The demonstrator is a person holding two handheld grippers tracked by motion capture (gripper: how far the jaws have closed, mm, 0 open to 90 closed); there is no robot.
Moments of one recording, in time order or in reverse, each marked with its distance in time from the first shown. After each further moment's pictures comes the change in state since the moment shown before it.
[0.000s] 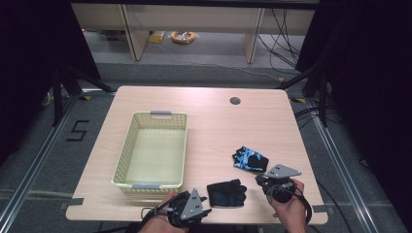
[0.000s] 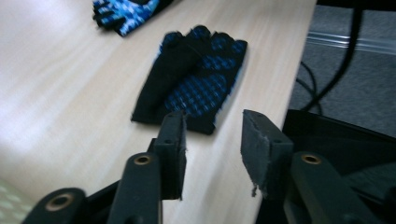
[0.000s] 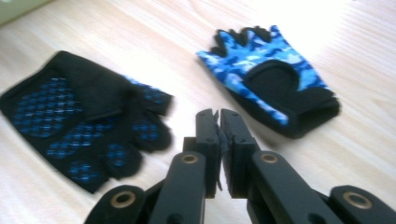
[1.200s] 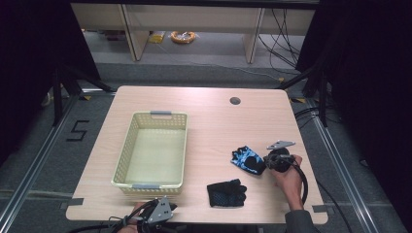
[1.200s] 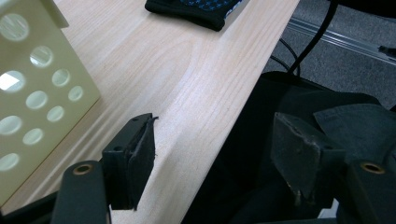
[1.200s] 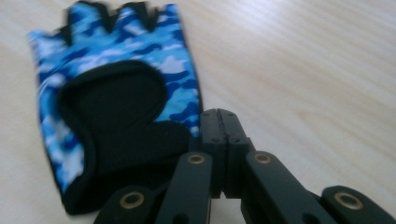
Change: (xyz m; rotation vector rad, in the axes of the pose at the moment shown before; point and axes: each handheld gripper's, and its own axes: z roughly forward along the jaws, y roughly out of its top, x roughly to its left) left arm 0.010 -0.058 -0.039 0.077 -0.022 -0.165; right arm -0.074 0.023 0.061 0.160 -0.090 0.067
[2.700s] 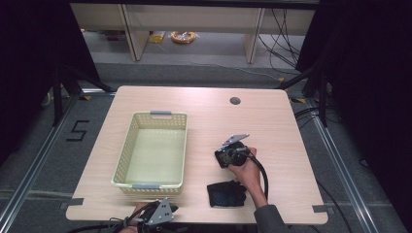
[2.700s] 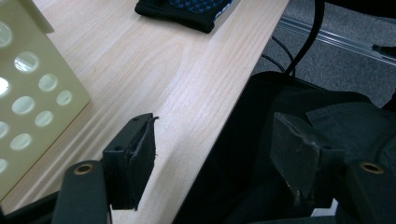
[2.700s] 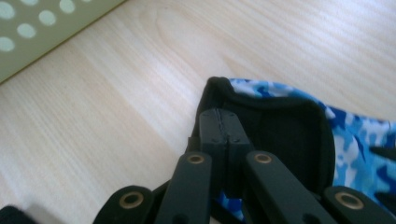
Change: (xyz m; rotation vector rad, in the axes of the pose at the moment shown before) left arm -0.004 0.000 0.000 -0.007 -0.025 0.011; right arm 0.098 0.074 0.045 -0.037 0.241 -0.098
